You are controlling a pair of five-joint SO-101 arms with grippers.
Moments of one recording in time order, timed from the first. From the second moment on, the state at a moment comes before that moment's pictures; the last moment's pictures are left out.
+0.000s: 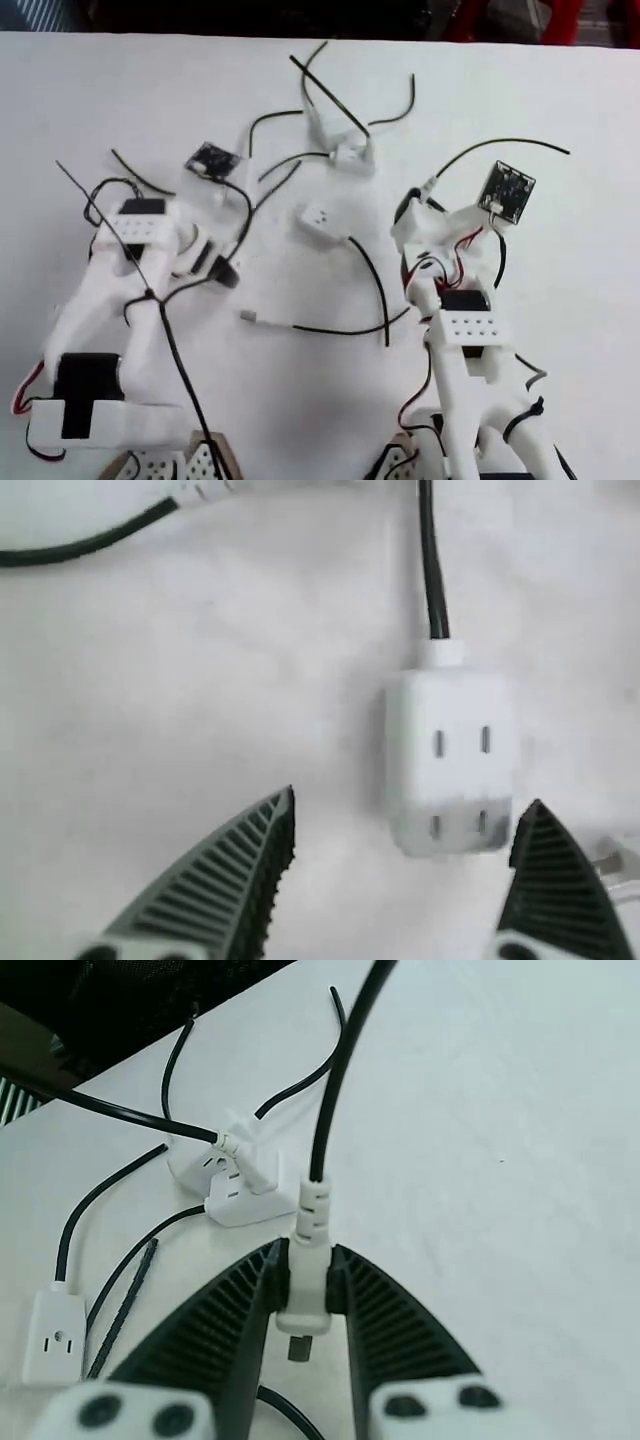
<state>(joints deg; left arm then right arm) -6.6 -3.7 36.2 56.9 -26.2 -3.8 -35.6 67.5 6.9 -25.9</state>
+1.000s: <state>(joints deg) -10.6 -44.7 30.0 79.4 -23.3 -17.8 -36.0 70.4 6.9 -0.6</state>
